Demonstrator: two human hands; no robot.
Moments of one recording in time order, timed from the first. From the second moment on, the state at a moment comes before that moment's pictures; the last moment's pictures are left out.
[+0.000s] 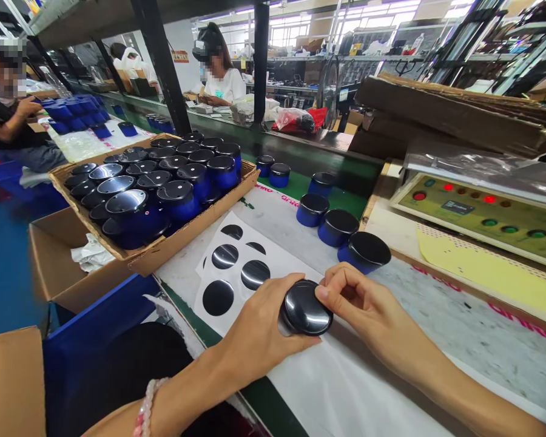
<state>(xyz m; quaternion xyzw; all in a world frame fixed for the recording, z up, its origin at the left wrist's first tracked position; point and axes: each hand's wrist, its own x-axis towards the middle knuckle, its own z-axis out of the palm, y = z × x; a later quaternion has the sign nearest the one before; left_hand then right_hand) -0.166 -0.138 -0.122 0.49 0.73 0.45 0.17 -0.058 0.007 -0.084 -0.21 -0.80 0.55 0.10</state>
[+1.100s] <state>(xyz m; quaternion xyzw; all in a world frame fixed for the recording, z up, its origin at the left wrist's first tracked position) -0.161 -0.141 -0.122 0.53 0.71 0.45 0.10 -0.050 0.005 -0.091 -0.17 -0.80 0.56 0.13</state>
